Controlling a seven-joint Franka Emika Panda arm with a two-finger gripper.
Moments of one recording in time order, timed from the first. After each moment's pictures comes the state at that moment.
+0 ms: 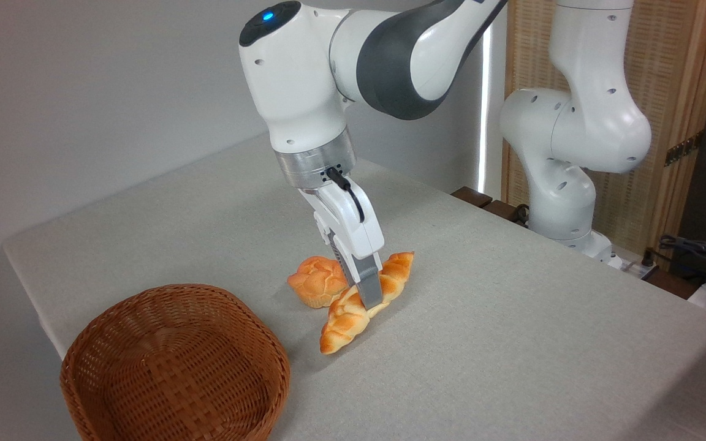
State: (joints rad) arm 0.04 -0.15 -0.07 -2.15 0.05 1.87 1.00
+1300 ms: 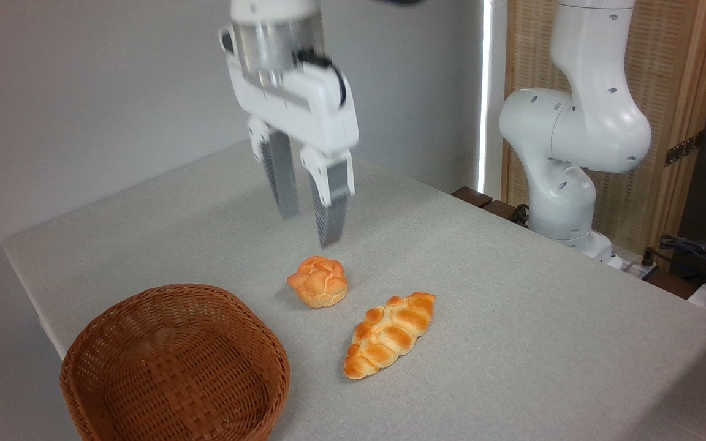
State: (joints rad) arm 0.04 -0.17 -0.07 -1.86 -0.03 1.74 0.79
